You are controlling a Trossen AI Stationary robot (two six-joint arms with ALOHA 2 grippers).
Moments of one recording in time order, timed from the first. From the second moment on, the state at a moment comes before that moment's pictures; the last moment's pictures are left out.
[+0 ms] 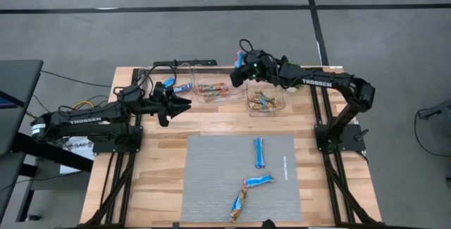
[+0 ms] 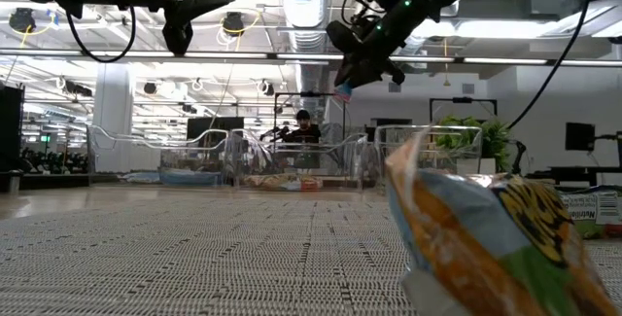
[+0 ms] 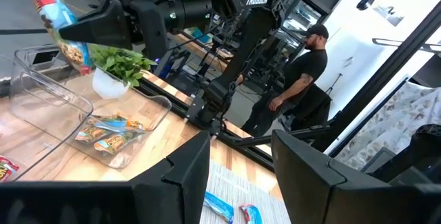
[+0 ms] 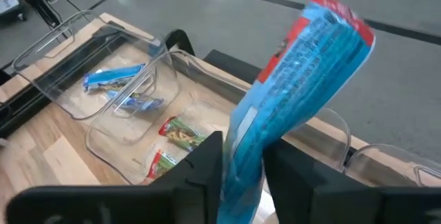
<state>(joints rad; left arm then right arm) 0.30 0.72 0.43 0.35 0.25 -0.57 -0.43 1.64 1.27 -0.23 0.21 0.37</state>
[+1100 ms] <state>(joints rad) 0.30 0.72 0.43 0.35 0.27 -0.57 -0.26 1.64 1.27 -0.23 -0.37 0.68</state>
